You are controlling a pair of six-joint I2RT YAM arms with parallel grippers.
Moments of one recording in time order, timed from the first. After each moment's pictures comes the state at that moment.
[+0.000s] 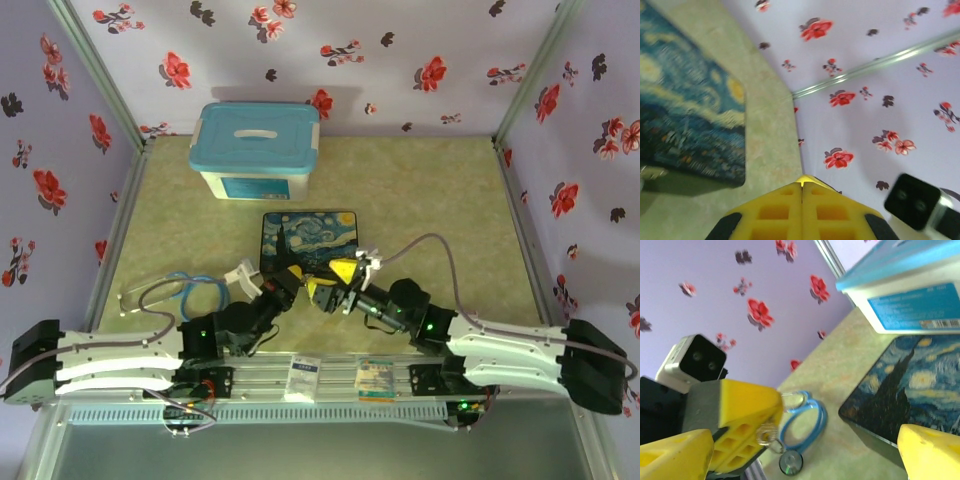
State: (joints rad) left arm -1.40 0.84 0.38 0.40 -0.77 -1.19; right arm 1.11 0.92 0.33 0.60 0.06 0.62
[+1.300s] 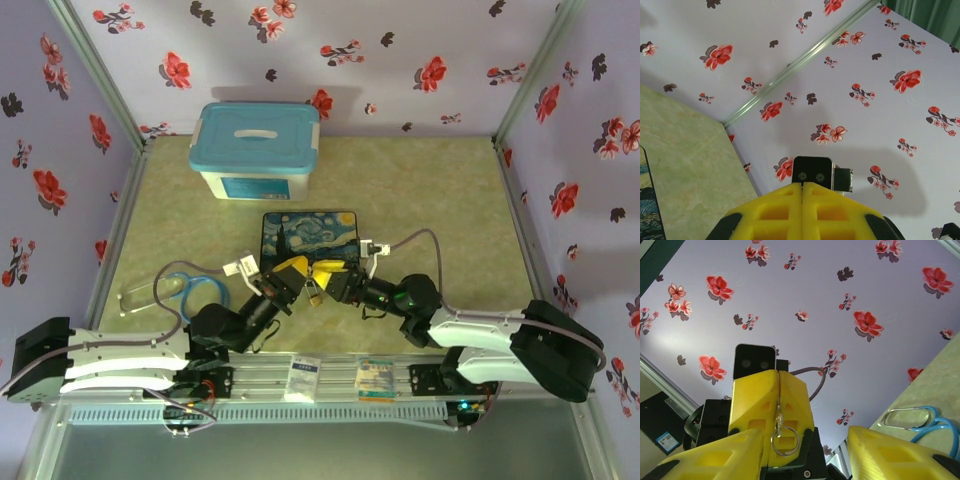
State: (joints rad) left arm -1.39 0.91 0.33 0.92 -0.60 -0.75; right arm 0.97 1.19 0.28 1.25 -0.36 0.99
